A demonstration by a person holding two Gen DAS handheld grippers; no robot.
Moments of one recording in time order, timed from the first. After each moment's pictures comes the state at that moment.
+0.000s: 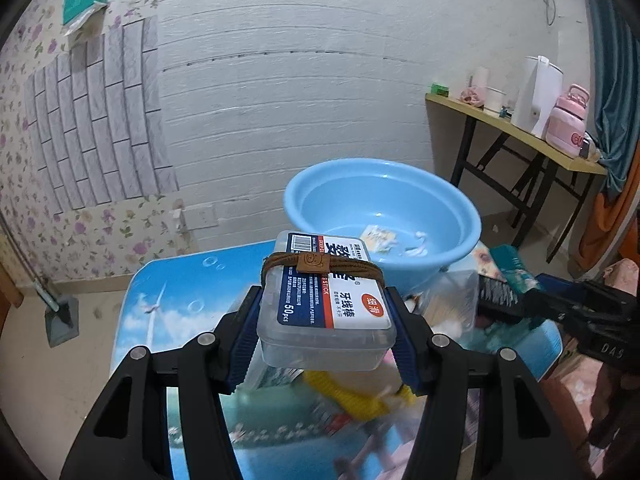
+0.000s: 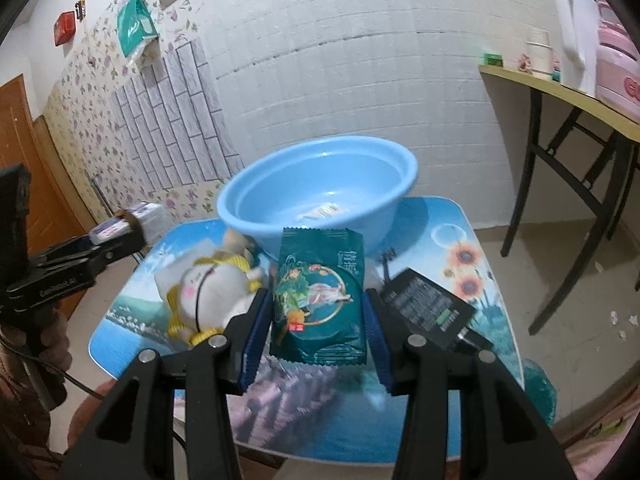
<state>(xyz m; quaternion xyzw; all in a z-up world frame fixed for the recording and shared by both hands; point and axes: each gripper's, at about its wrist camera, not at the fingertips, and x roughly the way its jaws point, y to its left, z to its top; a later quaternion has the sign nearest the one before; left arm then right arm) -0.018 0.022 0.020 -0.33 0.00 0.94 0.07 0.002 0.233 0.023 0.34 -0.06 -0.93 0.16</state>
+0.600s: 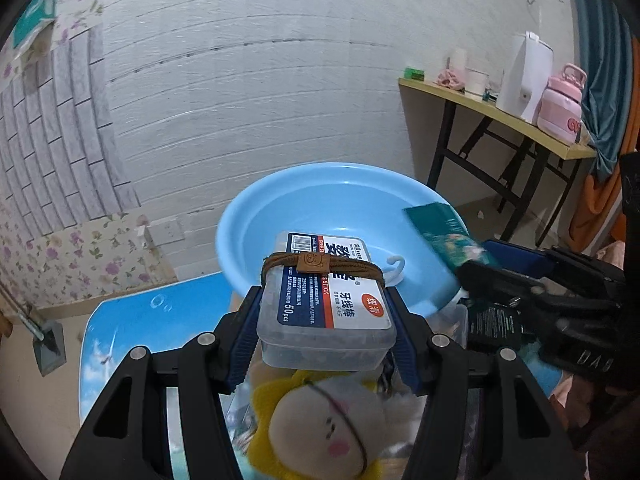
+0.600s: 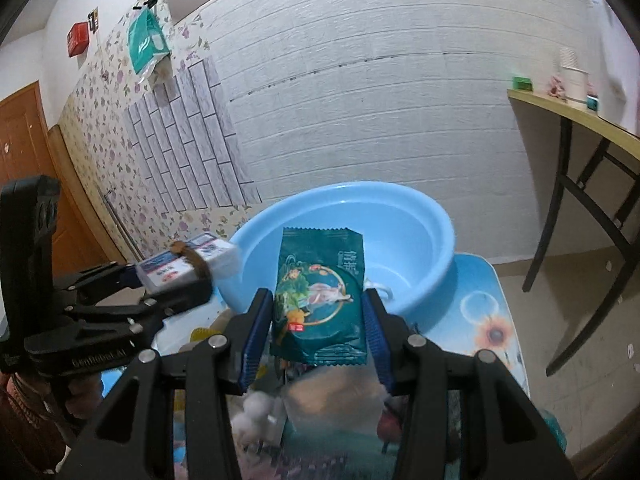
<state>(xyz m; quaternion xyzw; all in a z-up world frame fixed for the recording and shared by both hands) -0.092 0.076 0.013 -0.34 0.03 0.93 0.12 -0.066 0.221 0.037 0.30 -0.06 -0.93 0.20</state>
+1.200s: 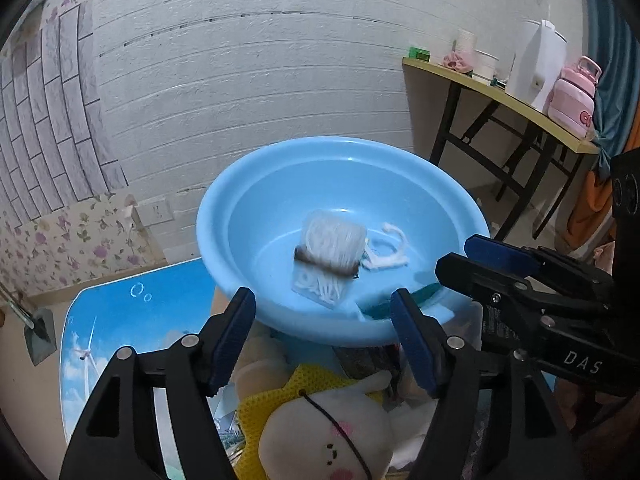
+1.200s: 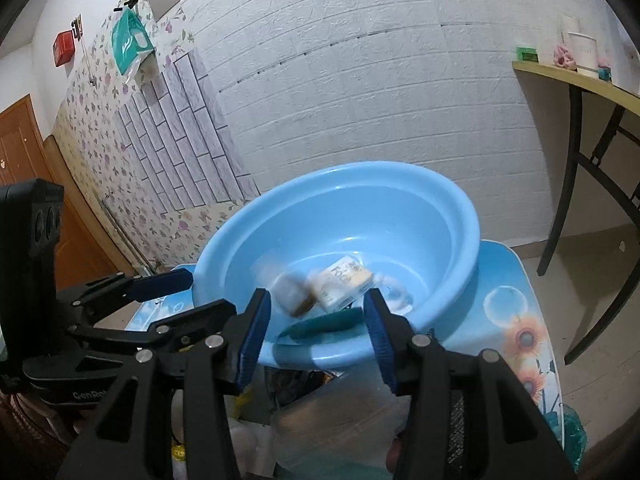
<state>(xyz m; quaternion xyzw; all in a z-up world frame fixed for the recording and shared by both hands) -0.111 0.076 -0.009 -0.38 0.02 0.92 0.12 -0.101 0.220 0.008 0.32 -0.09 -0.92 0.20</state>
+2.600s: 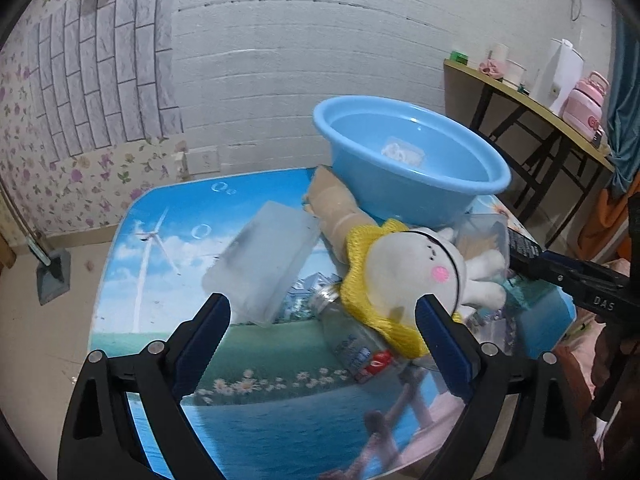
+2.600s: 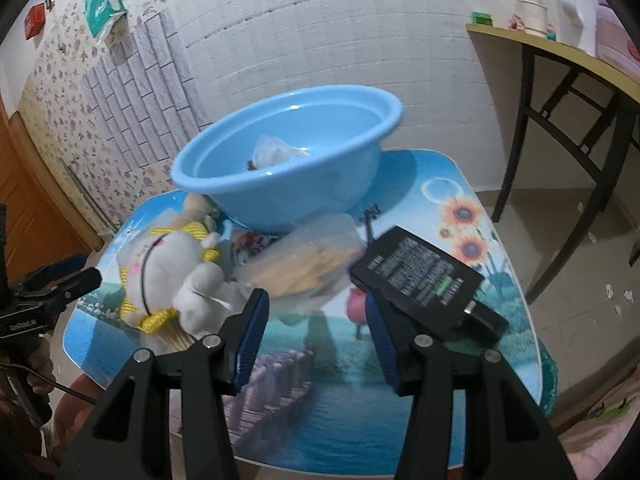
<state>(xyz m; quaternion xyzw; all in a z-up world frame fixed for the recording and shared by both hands) -0.009 -0.009 -0.039 -0.40 -0.03 0.91 0.07 -0.018 0.240 -0.025 0.40 -0.06 -0.91 0.12</state>
